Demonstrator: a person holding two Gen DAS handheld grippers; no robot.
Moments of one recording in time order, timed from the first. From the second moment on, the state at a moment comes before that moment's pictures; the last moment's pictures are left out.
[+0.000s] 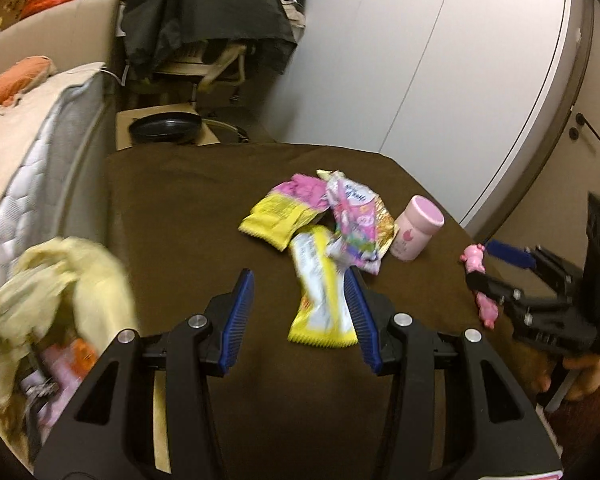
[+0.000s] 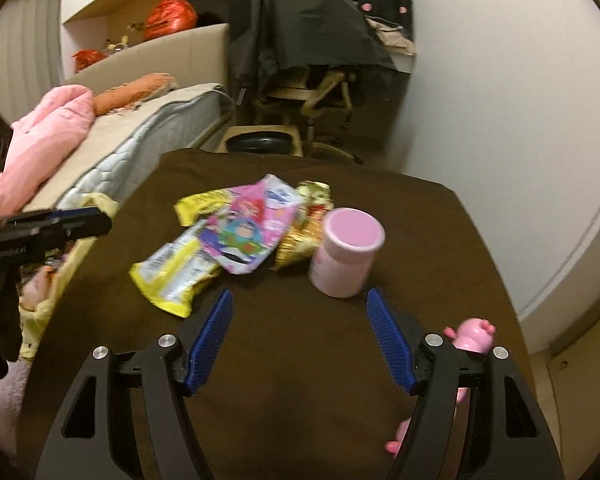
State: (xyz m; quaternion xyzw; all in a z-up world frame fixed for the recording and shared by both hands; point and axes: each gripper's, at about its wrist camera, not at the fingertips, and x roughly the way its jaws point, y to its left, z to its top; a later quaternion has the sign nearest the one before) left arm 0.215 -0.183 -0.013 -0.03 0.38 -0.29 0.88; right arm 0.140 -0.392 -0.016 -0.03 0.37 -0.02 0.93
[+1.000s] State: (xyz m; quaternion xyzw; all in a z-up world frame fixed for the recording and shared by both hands) left arm 0.287 -0.154 -0.042 -0.02 0.39 -0.22 0.89; right arm 0.265 -0.342 -0.055 0.04 0.41 -0.01 0.91
